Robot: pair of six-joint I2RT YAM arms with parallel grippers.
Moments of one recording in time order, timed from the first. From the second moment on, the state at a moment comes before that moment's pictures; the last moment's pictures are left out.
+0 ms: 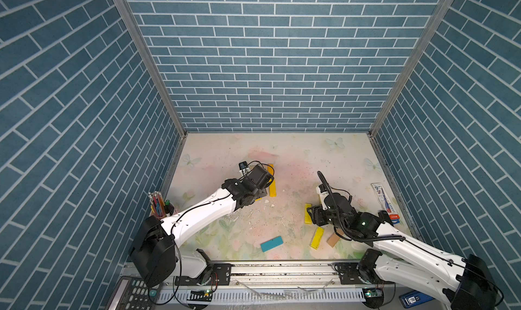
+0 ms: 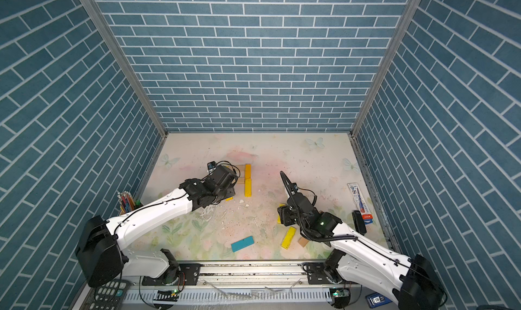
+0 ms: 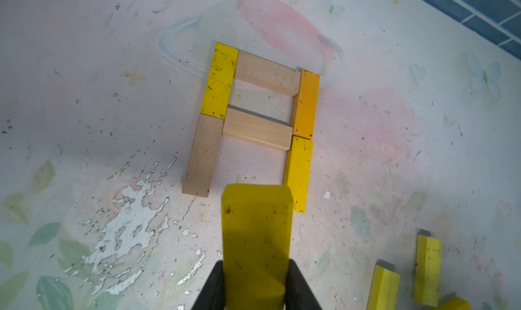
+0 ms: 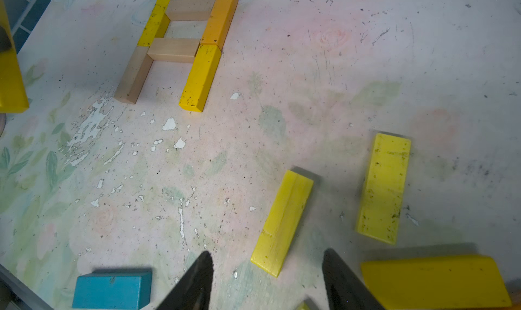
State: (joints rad) left arm -0.77 1.37 1.04 -0.69 -0.36 -1.04; right arm 0.87 0.91 0.52 -0.40 0.14 0.50
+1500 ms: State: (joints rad) left arm -0.82 1.77 1.05 -0.50 -0.51 -2.08; right arm 0.87 0.79 0.45 -0.39 0.13 0.56
